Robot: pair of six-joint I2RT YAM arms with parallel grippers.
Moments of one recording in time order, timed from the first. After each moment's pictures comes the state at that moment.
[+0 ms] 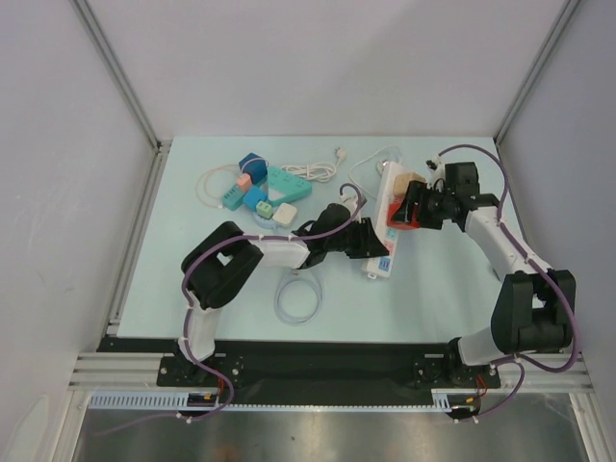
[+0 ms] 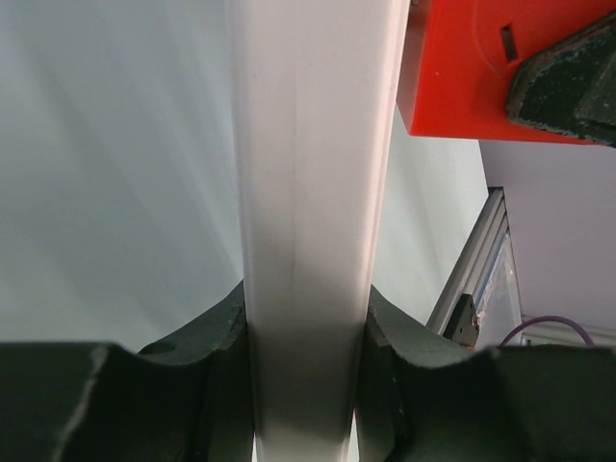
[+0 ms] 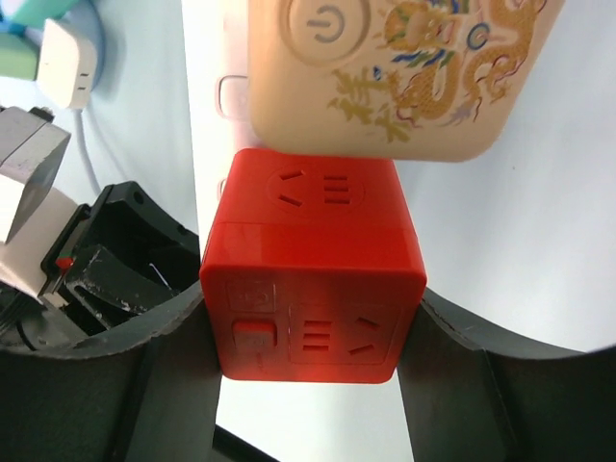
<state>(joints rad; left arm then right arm) -0.84 2.03 1.17 0.39 0.33 -0.84 0.08 1.45 1.10 -0.50 -0.40 0.26</state>
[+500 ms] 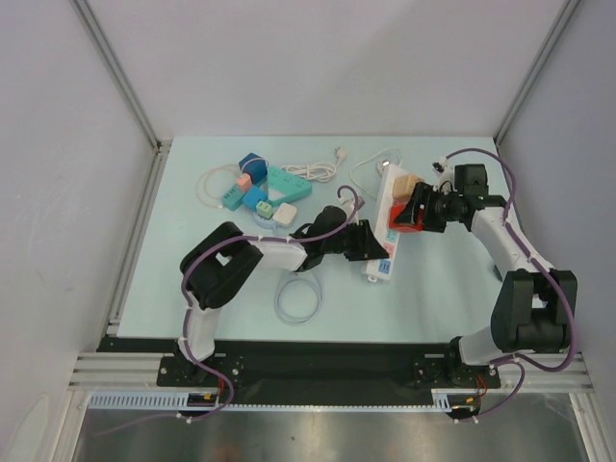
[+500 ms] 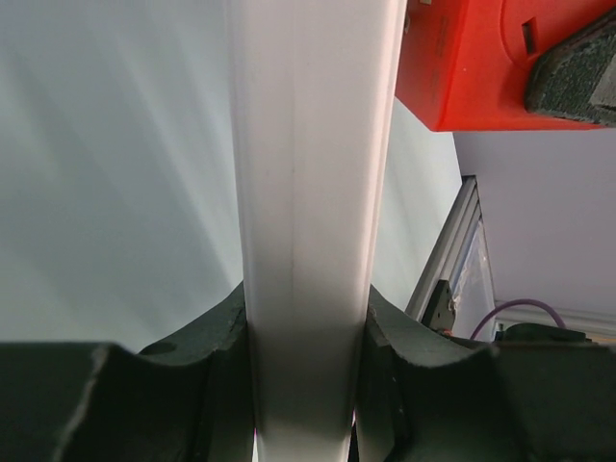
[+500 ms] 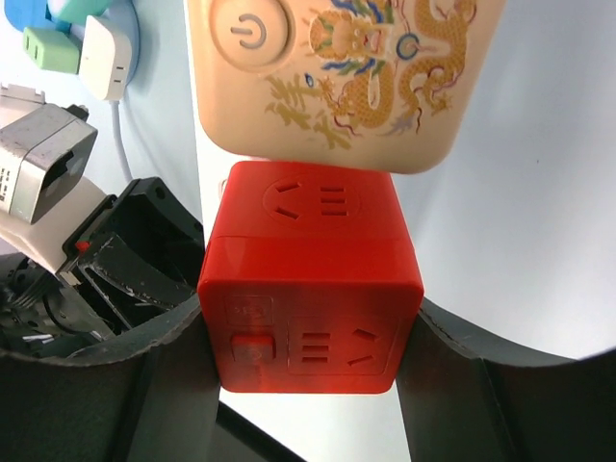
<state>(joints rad) -0.83 2.02 1.13 0.47 0.38 -0.88 0.00 1.46 1.09 -0.53 -0.55 0.22</state>
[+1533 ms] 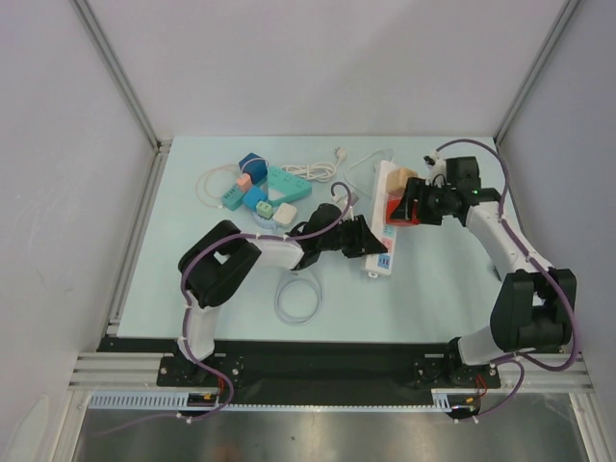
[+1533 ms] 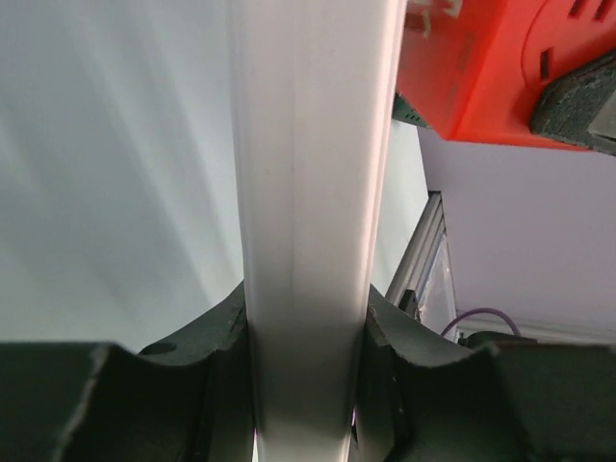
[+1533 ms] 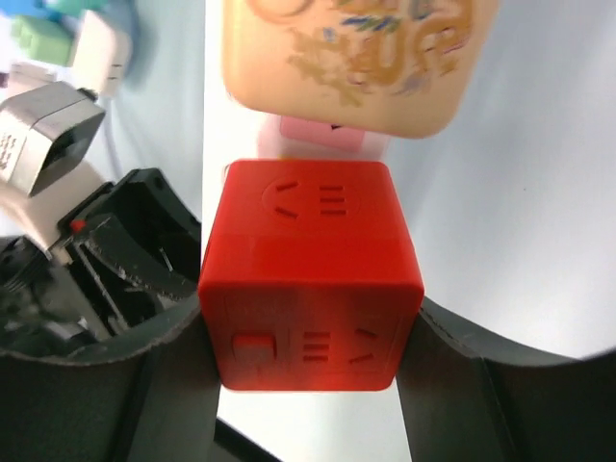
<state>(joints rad) -0.80 2.02 1.11 0.51 0.40 -0.98 0.09 1.47 1.16 -0.56 -0.42 0.20</state>
